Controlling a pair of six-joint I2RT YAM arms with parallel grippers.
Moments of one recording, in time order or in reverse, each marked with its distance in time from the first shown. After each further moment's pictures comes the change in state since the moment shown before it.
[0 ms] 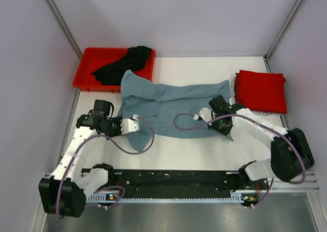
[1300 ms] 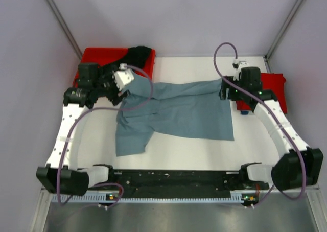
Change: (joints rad) left arm 0.038 0.277 0.715 0.218 0.161 -0.515; right arm -0.336 -0.100 0.326 0.258 -0.105 0.766
